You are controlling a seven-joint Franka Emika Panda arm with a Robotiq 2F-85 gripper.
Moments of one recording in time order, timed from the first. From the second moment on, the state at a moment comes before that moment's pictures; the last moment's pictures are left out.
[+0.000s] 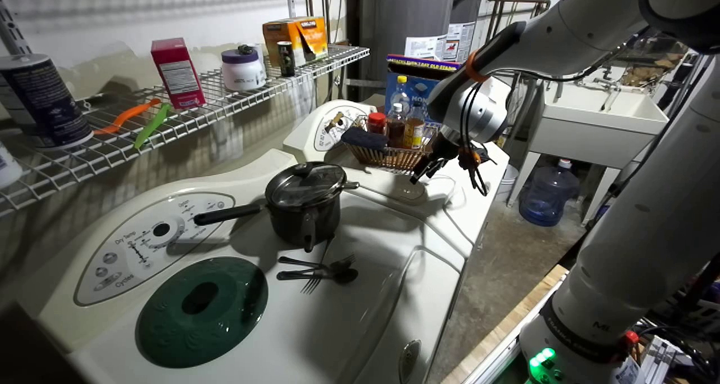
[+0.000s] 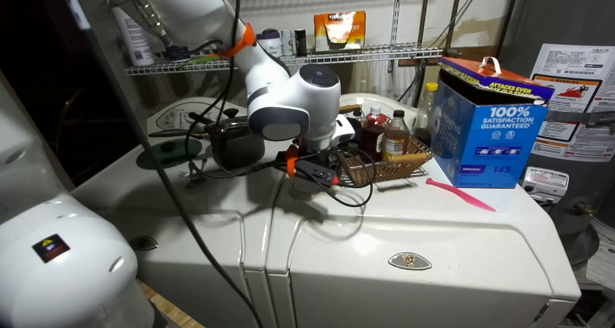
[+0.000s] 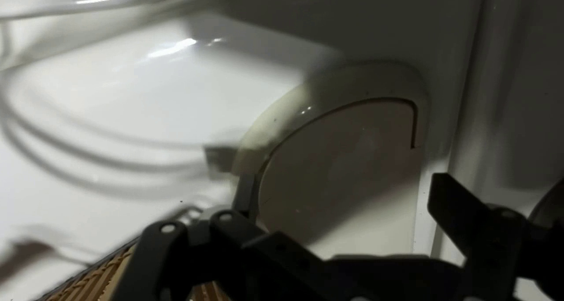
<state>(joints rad) -0.02 -0.04 -0.21 -2.56 0.76 2.69 -0.99</state>
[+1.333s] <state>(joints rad) -0.02 0.10 -0.21 -2.47 1.22 2.67 -1.37</state>
